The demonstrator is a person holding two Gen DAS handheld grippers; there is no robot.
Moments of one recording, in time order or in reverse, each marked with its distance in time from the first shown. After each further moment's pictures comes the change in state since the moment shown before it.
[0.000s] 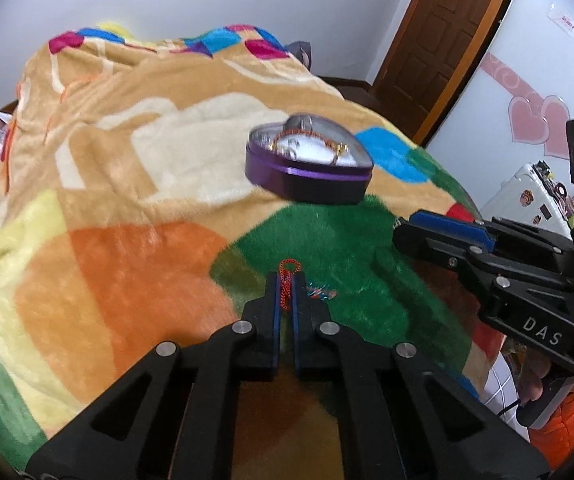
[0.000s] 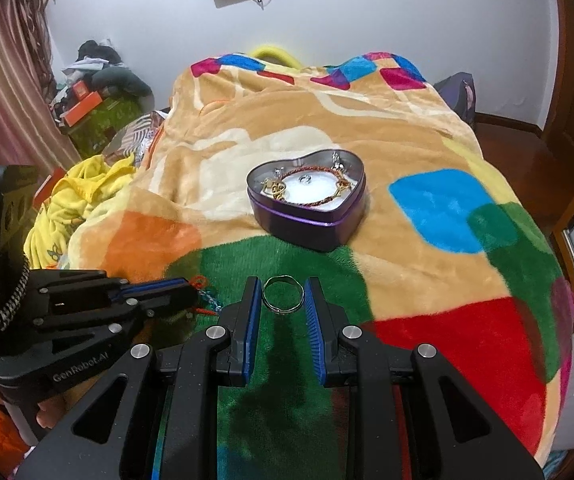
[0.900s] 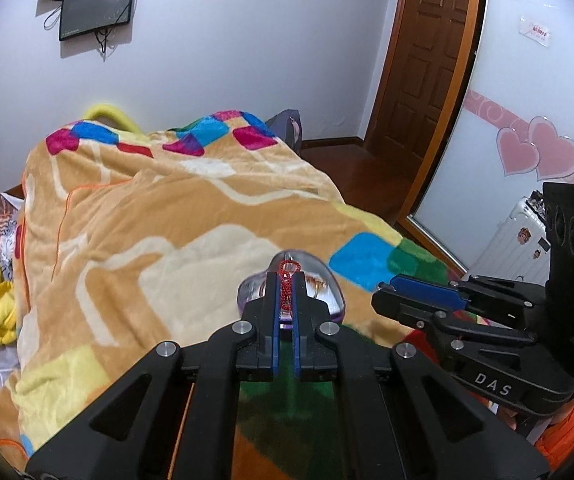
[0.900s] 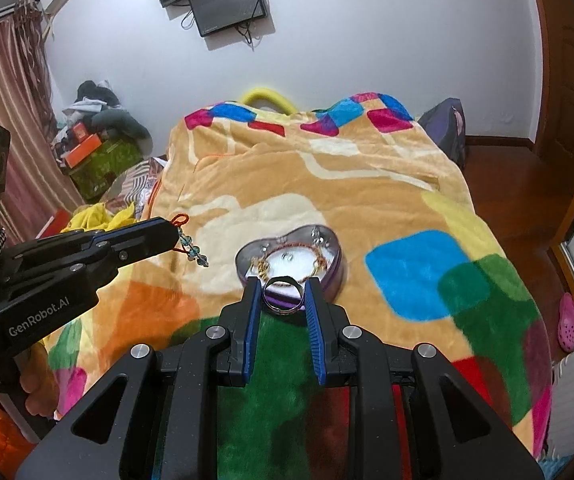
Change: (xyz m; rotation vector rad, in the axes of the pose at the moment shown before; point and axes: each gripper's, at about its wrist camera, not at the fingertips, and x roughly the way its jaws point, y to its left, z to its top) left arm -0.034 -0.024 0.075 0.105 -0.224 0.028; right arm -0.019 -0.015 0.037 0.042 -0.136 -0.002
